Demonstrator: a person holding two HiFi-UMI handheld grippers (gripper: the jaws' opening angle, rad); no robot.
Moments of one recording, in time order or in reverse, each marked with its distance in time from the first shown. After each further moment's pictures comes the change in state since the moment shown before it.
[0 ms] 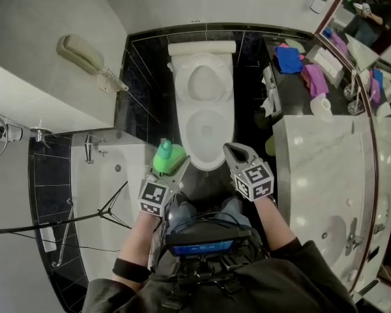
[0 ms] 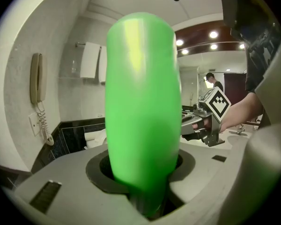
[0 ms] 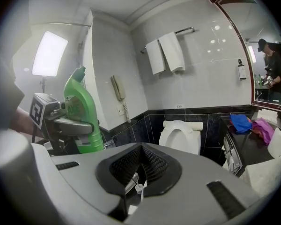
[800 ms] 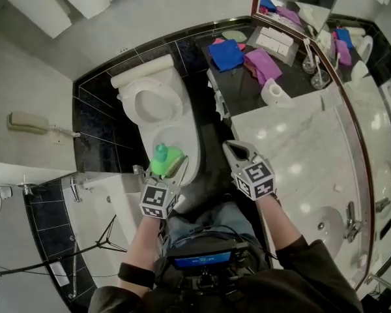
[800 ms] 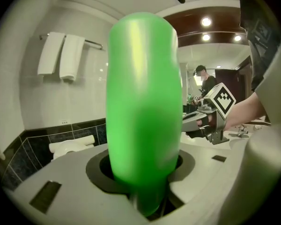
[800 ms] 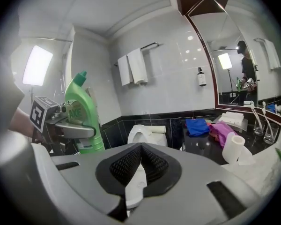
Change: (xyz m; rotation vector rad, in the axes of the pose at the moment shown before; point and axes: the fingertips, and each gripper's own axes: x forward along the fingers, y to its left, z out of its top) left arm 0.190 -0.152 0.062 0.066 -0.003 -0.108; right arm -0.148 -0.211 -0.014 0.071 -0.074 -0.173
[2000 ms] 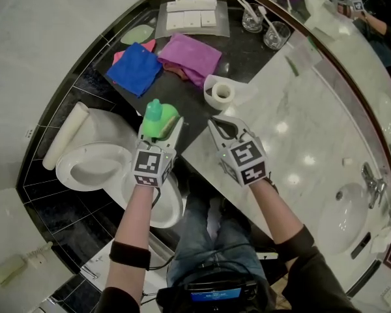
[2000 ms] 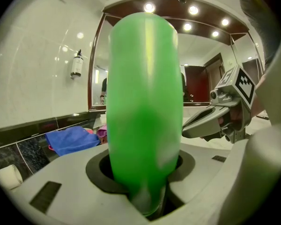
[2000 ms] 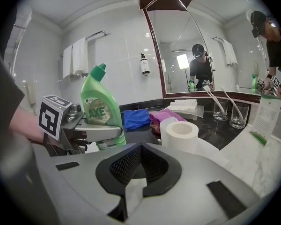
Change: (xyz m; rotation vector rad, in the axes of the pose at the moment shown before) left arm 0.405 -0.048 0.004 0.214 -0.042 -0.456; right arm 0.058 -0.292 -0.060 0.180 -0.025 -0.450
